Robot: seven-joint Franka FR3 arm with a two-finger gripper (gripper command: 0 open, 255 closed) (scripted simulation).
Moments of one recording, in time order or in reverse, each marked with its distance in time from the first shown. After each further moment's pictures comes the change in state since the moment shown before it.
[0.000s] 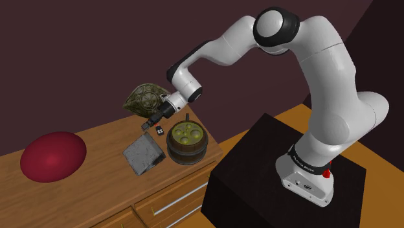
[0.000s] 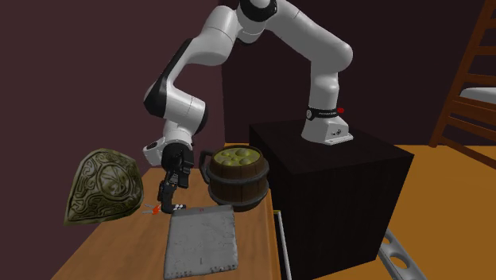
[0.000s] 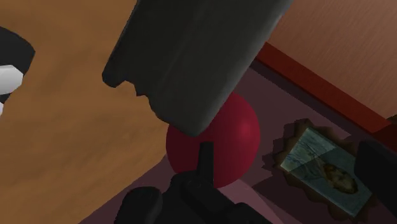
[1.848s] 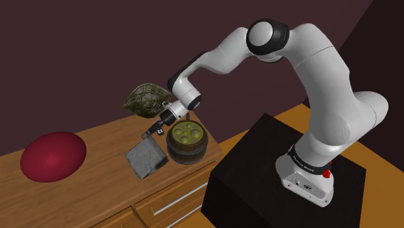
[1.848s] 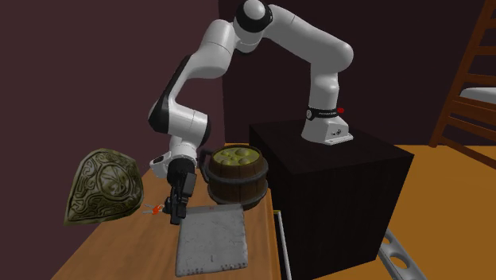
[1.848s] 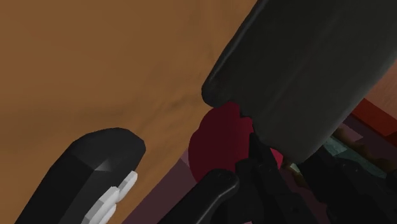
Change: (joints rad) arm 0.018 0.104 -0.014 0.042 0.031 0.041 -0.098
